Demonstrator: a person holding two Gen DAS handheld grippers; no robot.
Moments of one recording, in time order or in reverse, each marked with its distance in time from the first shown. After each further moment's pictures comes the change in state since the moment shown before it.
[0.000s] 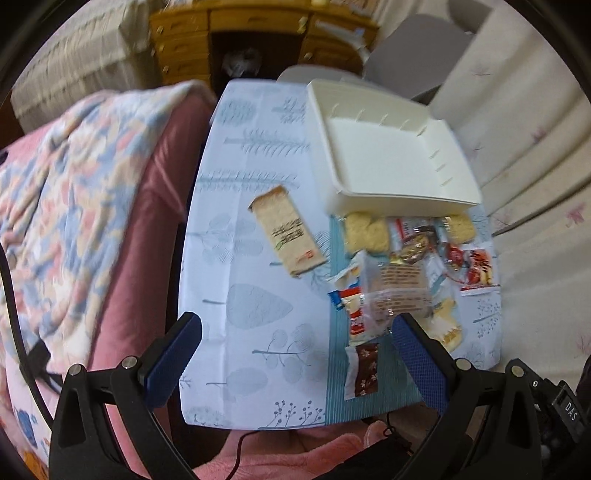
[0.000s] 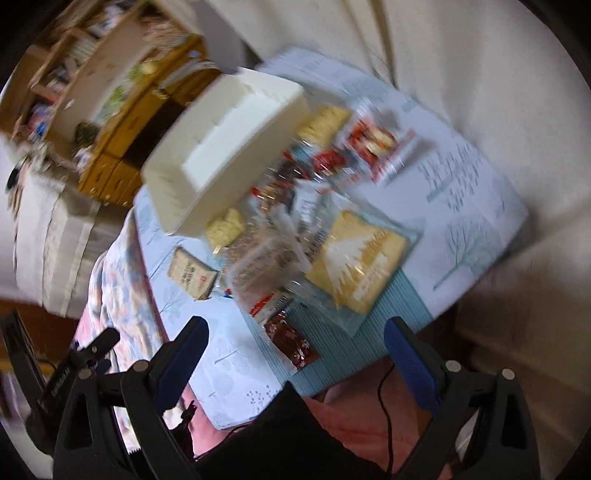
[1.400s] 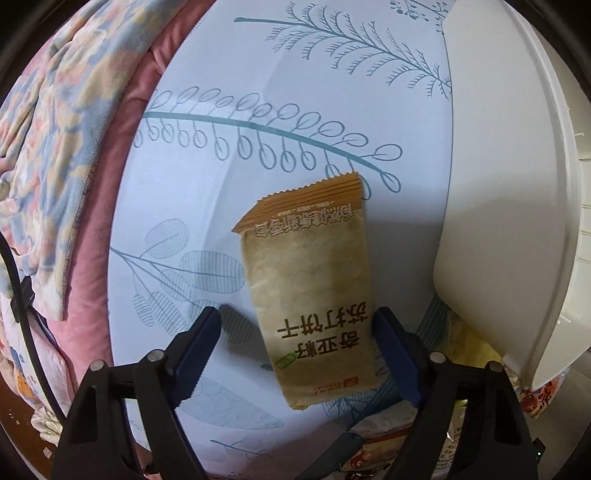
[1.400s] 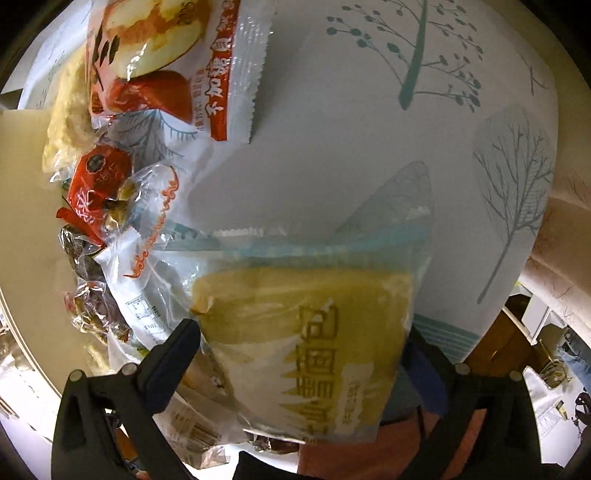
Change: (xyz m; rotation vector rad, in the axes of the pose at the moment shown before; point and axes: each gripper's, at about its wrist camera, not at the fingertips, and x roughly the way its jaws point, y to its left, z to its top) left arm 0.233 0.014 0.114 -0.291 0.400 0.172; right arm 0.205 -0.091 0.095 0.604 0.345 -0.211
